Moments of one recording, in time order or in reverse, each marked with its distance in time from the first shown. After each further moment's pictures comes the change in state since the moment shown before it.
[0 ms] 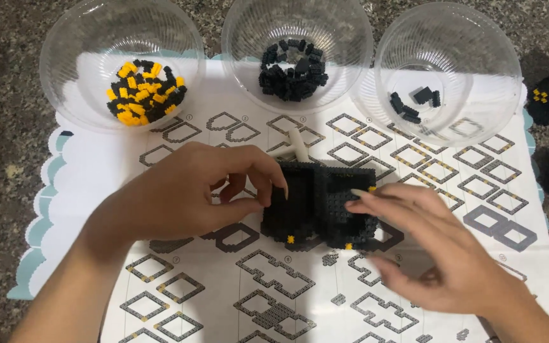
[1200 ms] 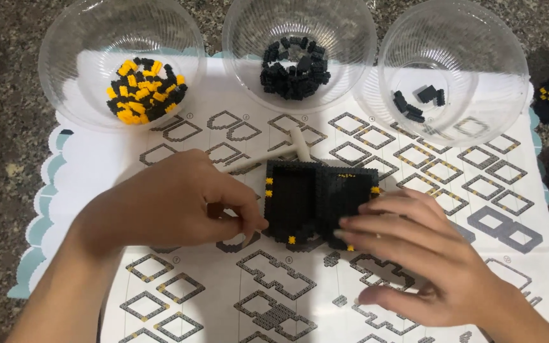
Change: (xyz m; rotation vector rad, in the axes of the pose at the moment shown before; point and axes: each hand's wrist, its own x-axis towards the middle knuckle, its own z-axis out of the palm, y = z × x) left_hand -0.006 -0.004 -0.001 0.025 -0.069 0.066; right_hand 0.012 -0.012 0.006 -0.031 0.074 -0.158
